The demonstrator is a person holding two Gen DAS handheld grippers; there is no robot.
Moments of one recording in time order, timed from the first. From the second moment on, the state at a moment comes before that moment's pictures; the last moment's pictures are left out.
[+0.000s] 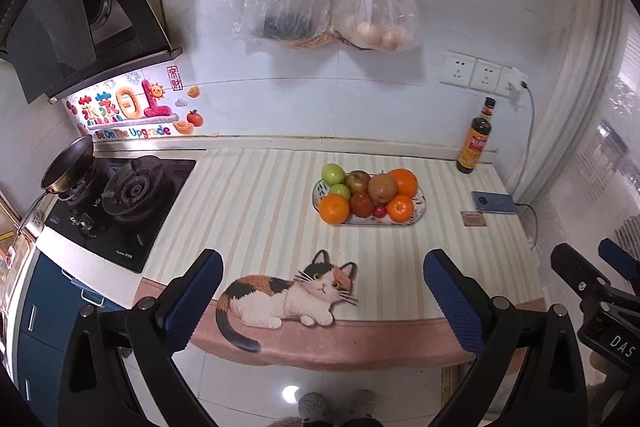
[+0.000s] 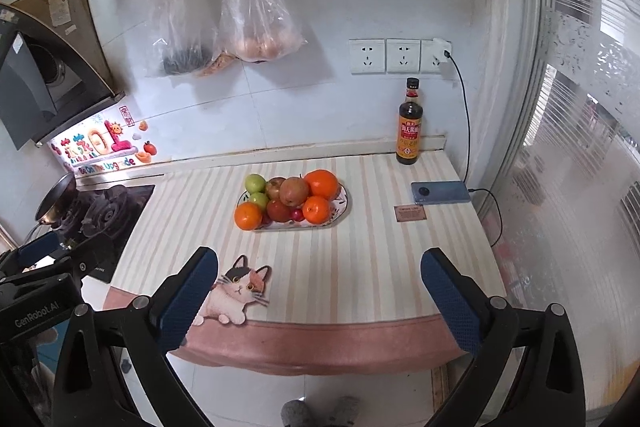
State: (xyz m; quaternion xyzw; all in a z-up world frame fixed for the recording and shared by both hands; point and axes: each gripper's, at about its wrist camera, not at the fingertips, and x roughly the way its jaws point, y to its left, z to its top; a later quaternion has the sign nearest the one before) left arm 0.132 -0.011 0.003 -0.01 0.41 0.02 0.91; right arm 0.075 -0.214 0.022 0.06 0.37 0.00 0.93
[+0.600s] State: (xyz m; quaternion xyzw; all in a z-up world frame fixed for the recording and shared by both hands) left arm 0.204 -0.015 -0.044 0.01 0.45 0.04 0.89; right arm 0.173 -0.214 -0.022 0.05 0.41 -0.01 0.91
